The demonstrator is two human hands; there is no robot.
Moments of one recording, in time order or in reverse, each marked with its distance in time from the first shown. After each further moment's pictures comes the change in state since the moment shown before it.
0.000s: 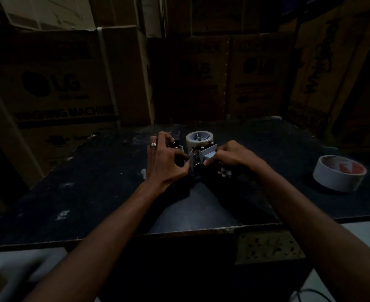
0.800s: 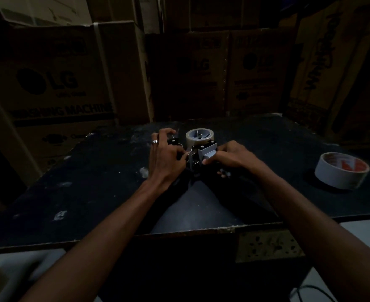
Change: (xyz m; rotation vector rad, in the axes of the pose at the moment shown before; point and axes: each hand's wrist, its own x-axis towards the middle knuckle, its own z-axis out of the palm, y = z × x) left_hand 0.005 0.008 0.005 -0.073 -0.017 -0.063; right_hand -0.003 0.005 0.006 0.006 0.031 -0.010
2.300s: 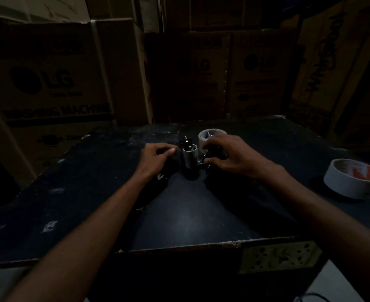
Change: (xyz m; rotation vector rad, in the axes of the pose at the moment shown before) left_hand 0.032 -0.066 0.022 -0.556 -0.140 -0.273; right_hand 0.009 -0.006 -0.014 -0.562 0.102 -0.769
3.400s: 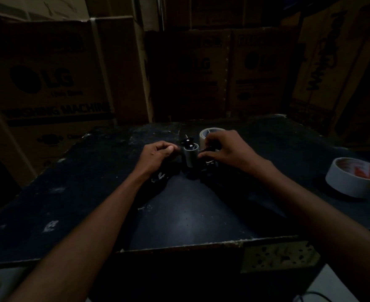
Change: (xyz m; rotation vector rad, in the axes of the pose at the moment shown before) left_hand -0.003 0.000 -0.003 -0.274 -0.078 -0.098; right_hand 0.019 0.001 0.012 0.033 0.112 0.054
